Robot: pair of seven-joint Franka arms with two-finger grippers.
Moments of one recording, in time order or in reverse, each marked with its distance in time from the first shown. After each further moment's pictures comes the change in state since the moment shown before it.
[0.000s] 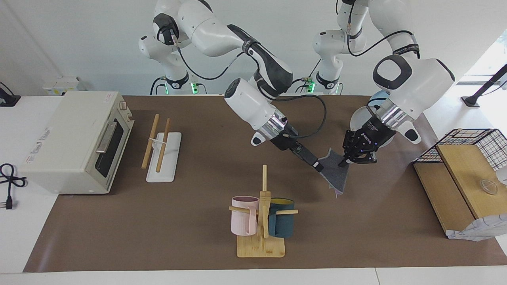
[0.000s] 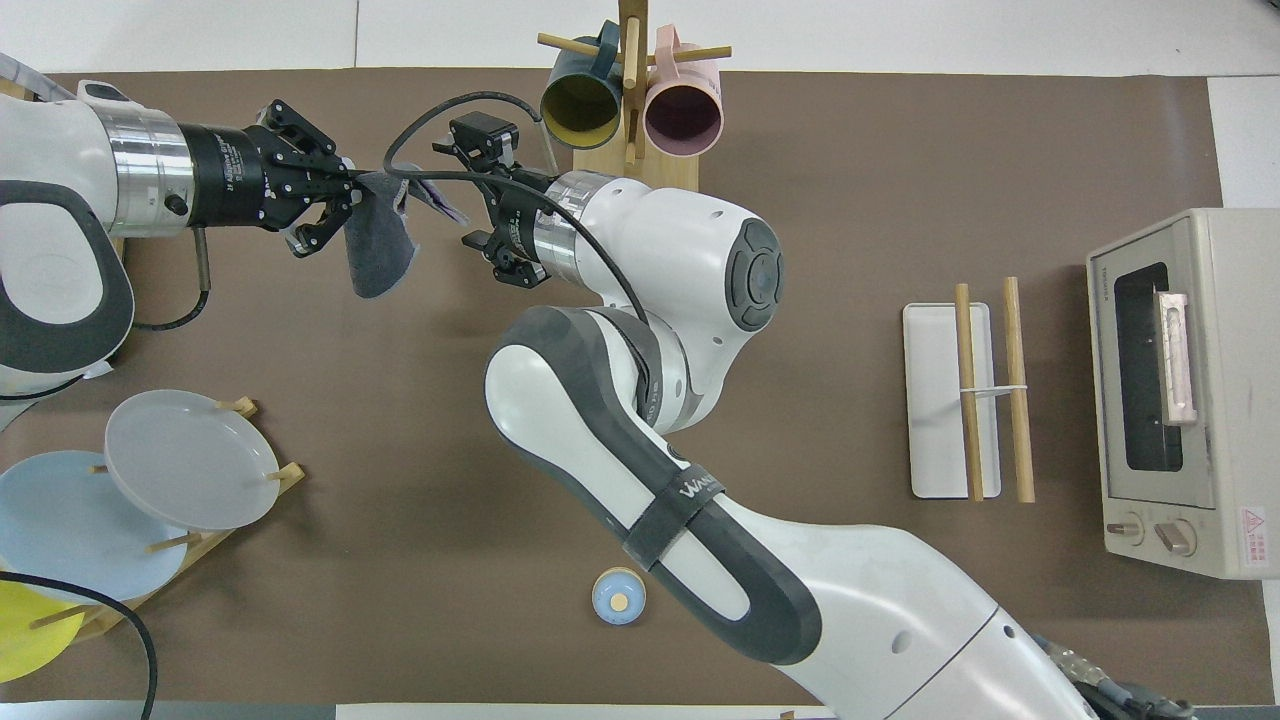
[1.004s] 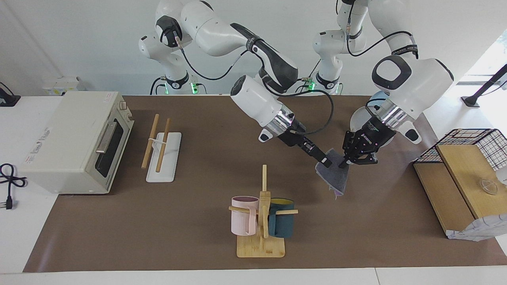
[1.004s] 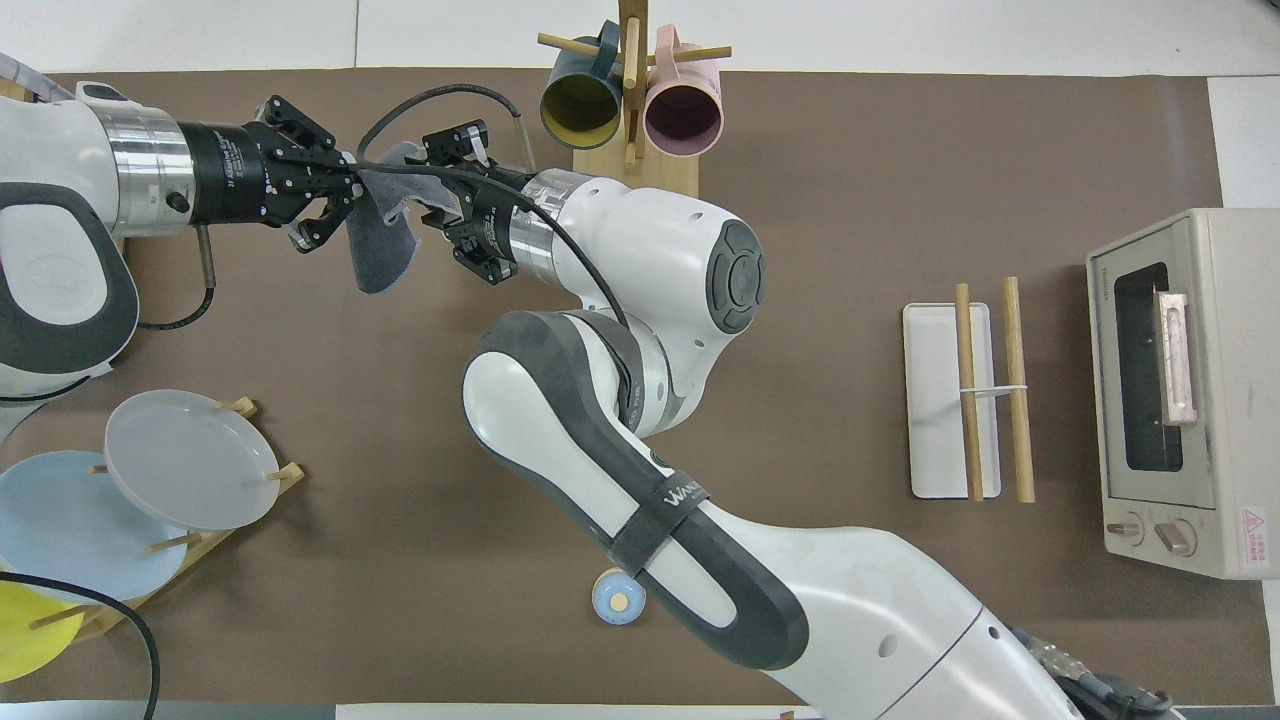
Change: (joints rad) left arm -0.001 0.000 -0.004 -0.006 -0.016 0.029 -0.014; right arm 0.006 0.026 0.001 0.060 0.000 0.002 0.049
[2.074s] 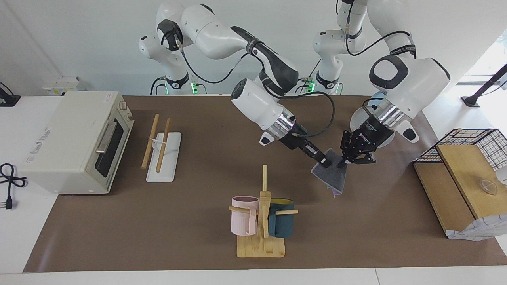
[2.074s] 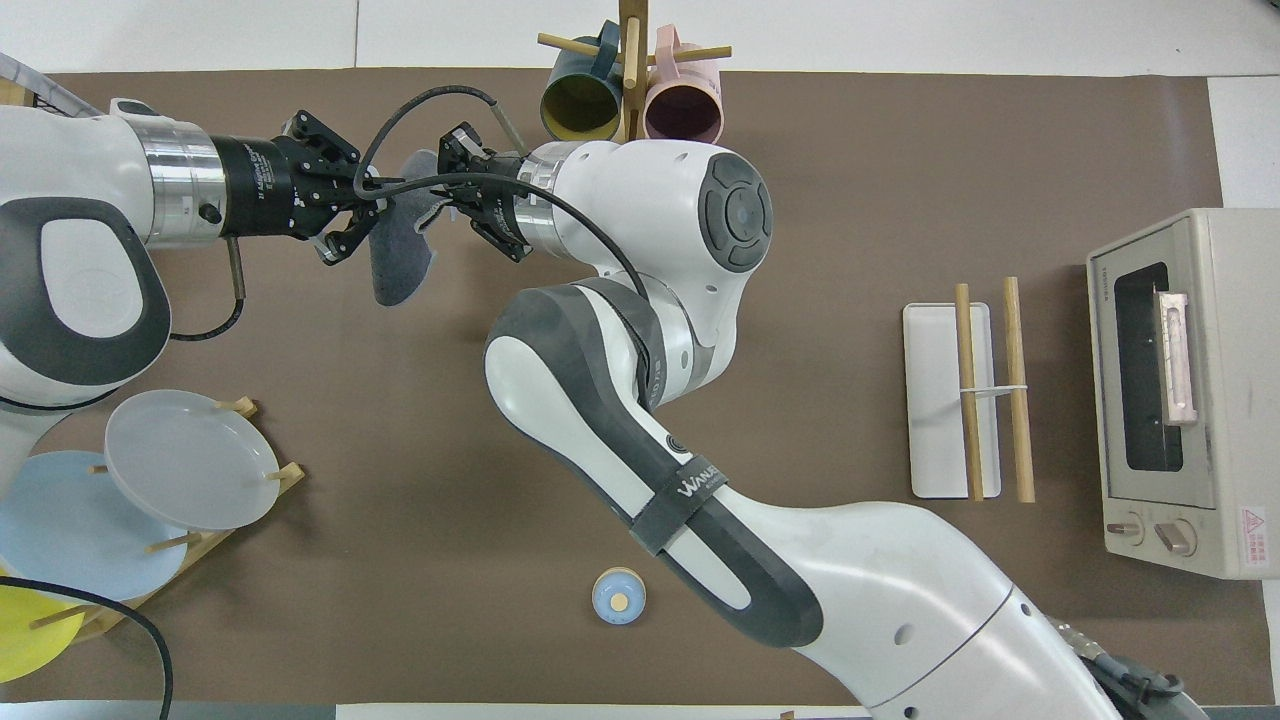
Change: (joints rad) left arm -0.023 -0.008 -0.017 -0.034 -0.007 0.020 -0.039; right arm -0.055 0.024 -0.002 0.097 -0.279 -0.259 -0.101
